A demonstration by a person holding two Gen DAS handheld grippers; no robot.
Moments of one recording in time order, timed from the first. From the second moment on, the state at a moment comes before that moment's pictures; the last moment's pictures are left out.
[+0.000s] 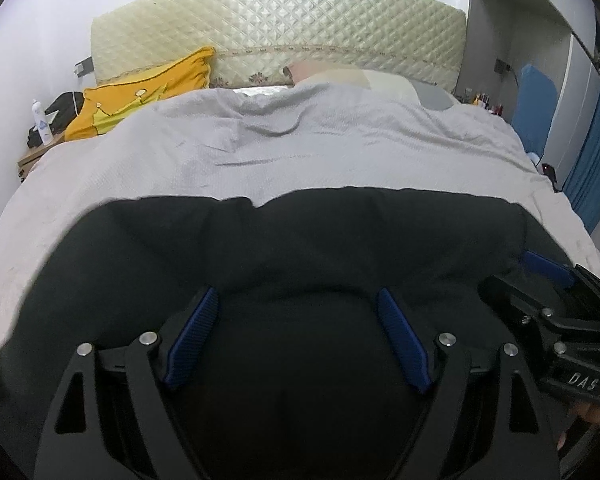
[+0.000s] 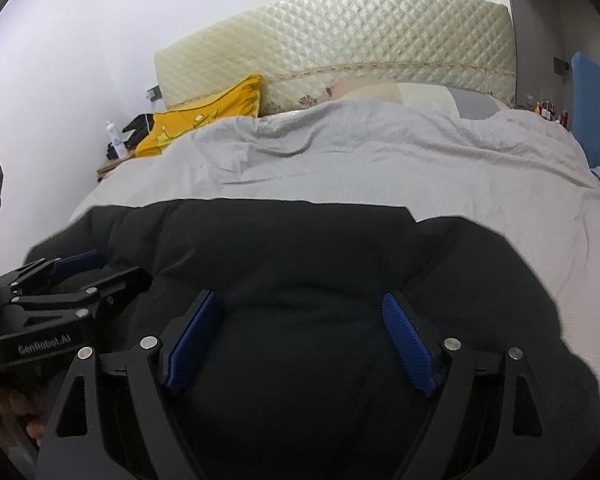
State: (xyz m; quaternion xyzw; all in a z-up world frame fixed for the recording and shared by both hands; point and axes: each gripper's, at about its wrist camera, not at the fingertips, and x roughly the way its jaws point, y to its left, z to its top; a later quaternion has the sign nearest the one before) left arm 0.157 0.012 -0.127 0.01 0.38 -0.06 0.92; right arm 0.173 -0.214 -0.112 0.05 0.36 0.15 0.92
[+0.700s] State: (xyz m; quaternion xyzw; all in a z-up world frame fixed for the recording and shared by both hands) left arm 0.132 0.084 -0.141 0.05 0.40 0.02 0.92; right arm 0.149 -0.269 -0.120 0.02 0.36 0.07 0.93
